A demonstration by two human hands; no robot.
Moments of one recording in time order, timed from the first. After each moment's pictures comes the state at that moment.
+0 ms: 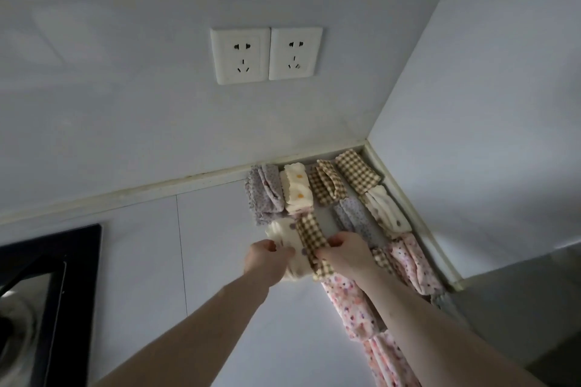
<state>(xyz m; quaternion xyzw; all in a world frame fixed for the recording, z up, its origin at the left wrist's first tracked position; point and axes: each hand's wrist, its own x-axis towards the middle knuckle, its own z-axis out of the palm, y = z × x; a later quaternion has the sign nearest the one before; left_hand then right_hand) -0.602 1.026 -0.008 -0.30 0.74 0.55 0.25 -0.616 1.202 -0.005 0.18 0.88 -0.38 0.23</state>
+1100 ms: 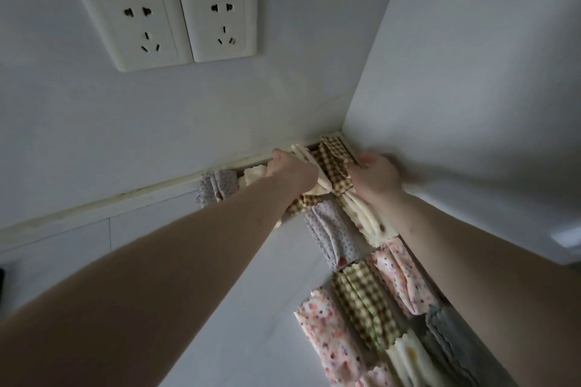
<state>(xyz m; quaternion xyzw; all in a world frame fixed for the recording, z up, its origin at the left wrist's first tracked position) -0.781 1.144 0.021 -0.19 0.85 0.44 0.21 -0.751 1.300 0.016 0.21 0.92 -0.34 0.00</state>
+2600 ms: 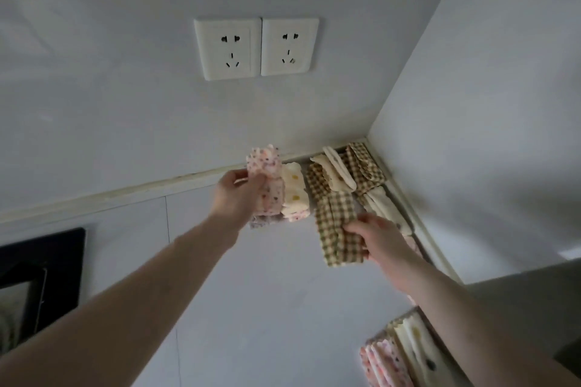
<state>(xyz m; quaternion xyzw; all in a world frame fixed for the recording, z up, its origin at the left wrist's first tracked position) -0.682 0.993 0.050 -0.25 0.69 0.68 0.08 -0.625 1.237 0.056 0.23 0.77 -0.56 0.21</state>
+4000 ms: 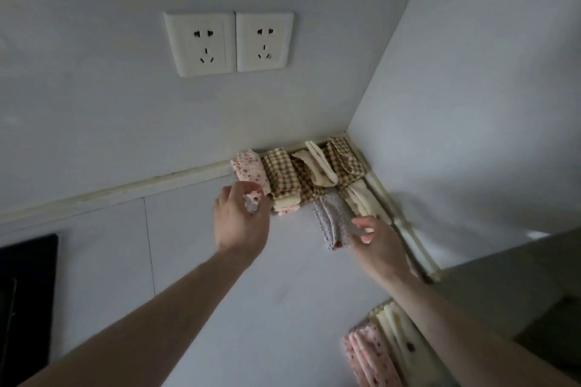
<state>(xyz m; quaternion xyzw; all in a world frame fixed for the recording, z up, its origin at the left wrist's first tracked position) -0.642 1.030 0.029 -0.13 0.86 0.49 -0.03 -0.607 1.279 -0.001 0.17 0.93 -0.32 0.03</state>
